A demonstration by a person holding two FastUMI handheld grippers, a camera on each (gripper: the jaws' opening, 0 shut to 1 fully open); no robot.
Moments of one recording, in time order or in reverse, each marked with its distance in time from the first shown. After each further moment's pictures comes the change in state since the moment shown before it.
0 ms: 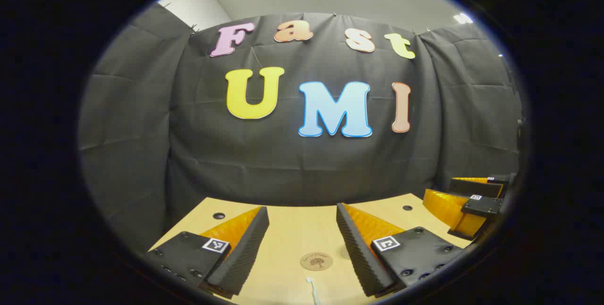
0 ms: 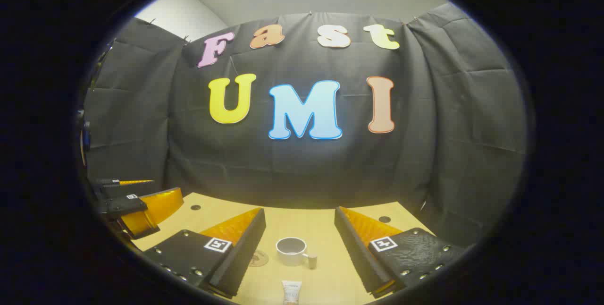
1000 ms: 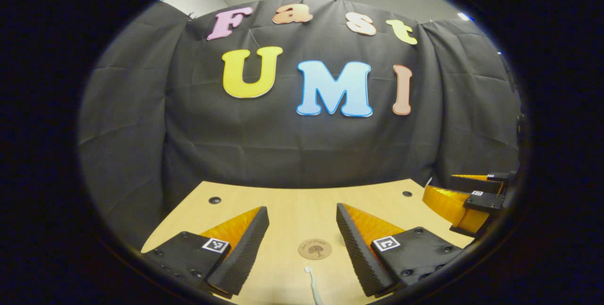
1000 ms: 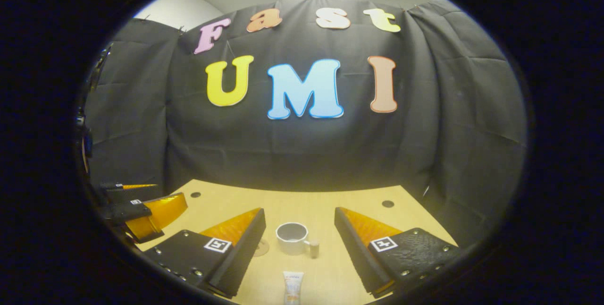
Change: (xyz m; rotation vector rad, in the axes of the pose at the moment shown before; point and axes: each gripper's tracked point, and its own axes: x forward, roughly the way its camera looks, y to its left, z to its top) left arm 0.018 0.002 -0.065 -0.006 0.155 -0.018; right arm 0.012 0.004 -0.049 0.017 0.155 0.013
